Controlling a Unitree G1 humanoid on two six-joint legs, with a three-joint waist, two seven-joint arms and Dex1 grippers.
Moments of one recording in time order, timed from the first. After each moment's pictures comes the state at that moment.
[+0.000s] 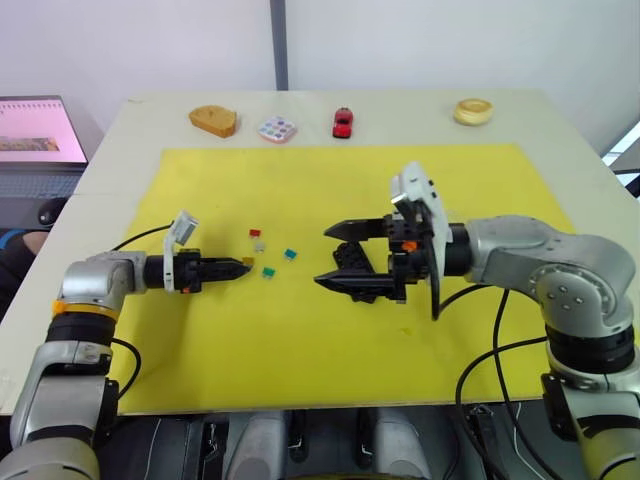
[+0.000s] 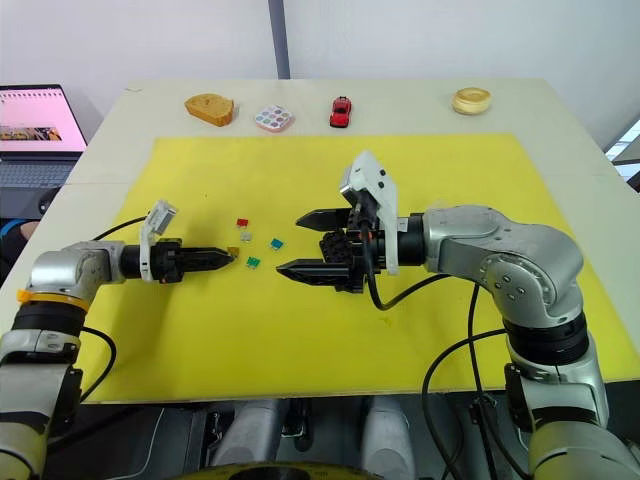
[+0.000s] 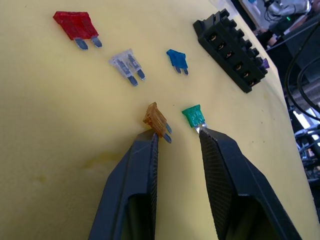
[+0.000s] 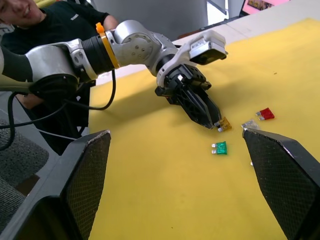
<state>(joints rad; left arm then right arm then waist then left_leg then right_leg) -0.61 0.69 0.00 0.51 -0.43 0.76 -1.42 -0.66 -0.64 0.03 -0.50 0.96 1.10 0.72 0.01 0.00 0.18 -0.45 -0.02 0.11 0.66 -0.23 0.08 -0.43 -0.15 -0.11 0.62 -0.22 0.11</state>
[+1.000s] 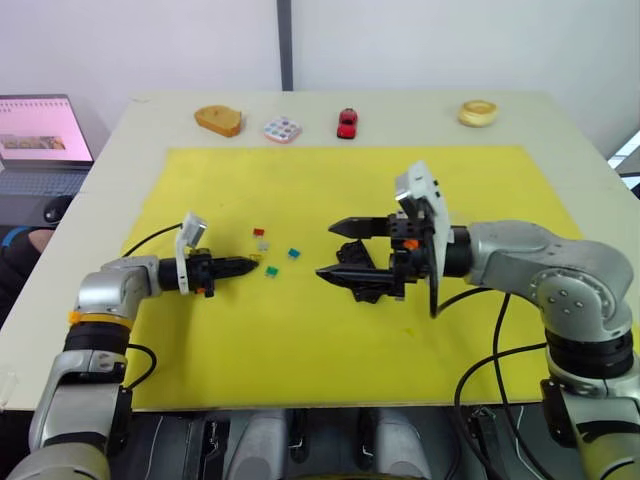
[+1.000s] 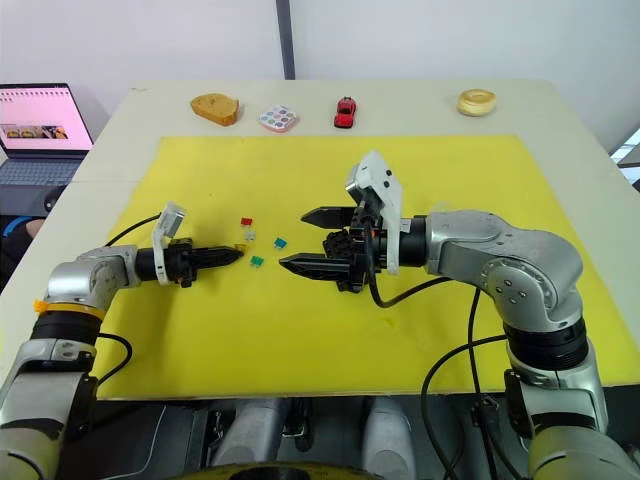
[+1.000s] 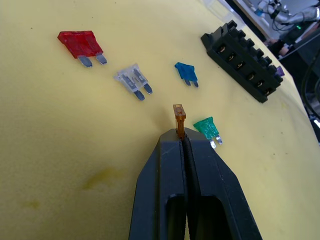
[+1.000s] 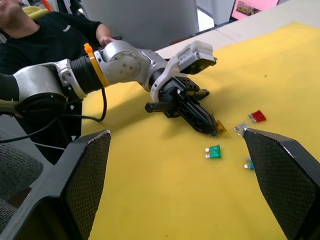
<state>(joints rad) -0.54 0.62 0.06 0.45 -0.45 0.67 -1.32 -0.63 -0.64 0.01 -0.49 0.98 1.08 0.68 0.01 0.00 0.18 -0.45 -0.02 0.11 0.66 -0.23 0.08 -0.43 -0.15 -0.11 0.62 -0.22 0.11</state>
